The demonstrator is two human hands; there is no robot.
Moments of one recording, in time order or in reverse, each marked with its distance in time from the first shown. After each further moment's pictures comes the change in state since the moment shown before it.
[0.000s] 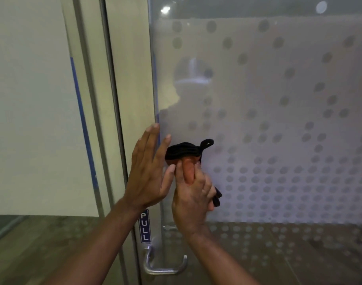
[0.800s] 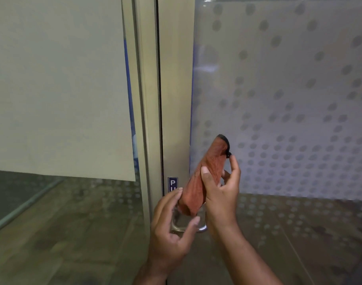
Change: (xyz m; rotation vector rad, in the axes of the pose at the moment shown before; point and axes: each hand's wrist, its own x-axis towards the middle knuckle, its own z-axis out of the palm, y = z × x) left_hand -0.182 0.100 -0.084 -0.624 0.069 -0.591; right_hand -0.038 -0.070 -0.106 1.144 -0.162 0.840
